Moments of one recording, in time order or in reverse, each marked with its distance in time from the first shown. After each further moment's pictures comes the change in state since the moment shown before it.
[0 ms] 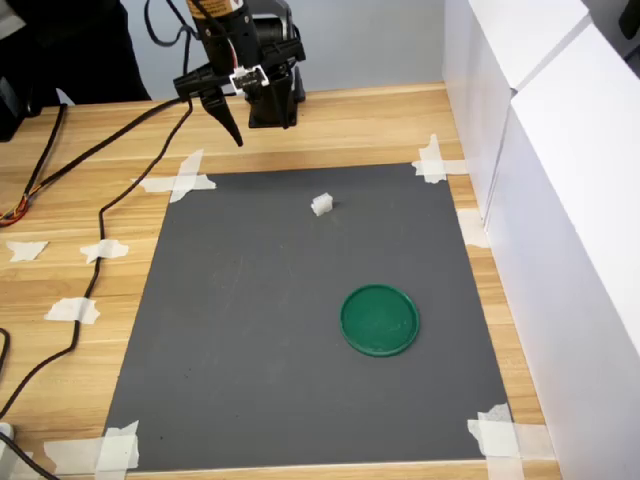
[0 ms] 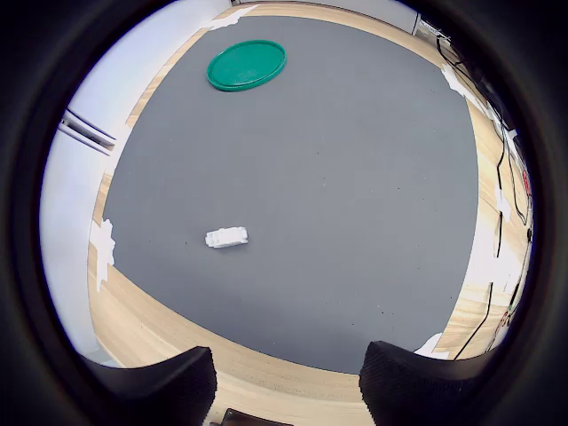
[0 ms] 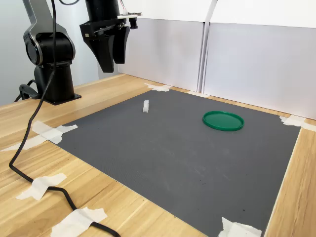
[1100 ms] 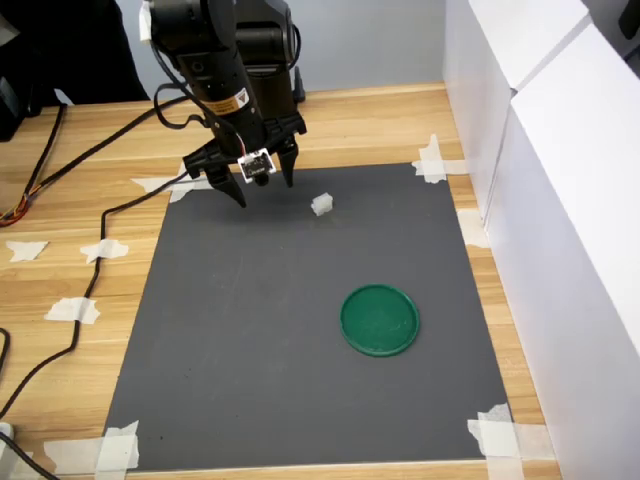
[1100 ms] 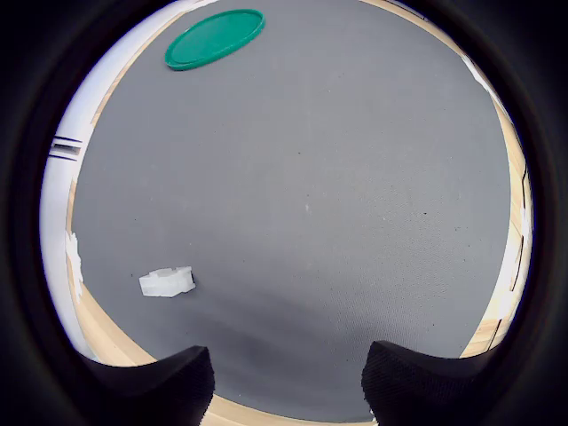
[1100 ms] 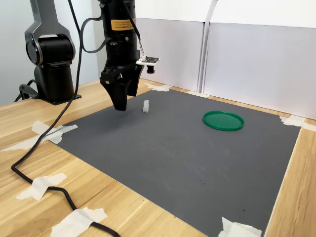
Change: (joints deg) arm 0.0 17.5 -0.4 0.0 -11.3 -2.9
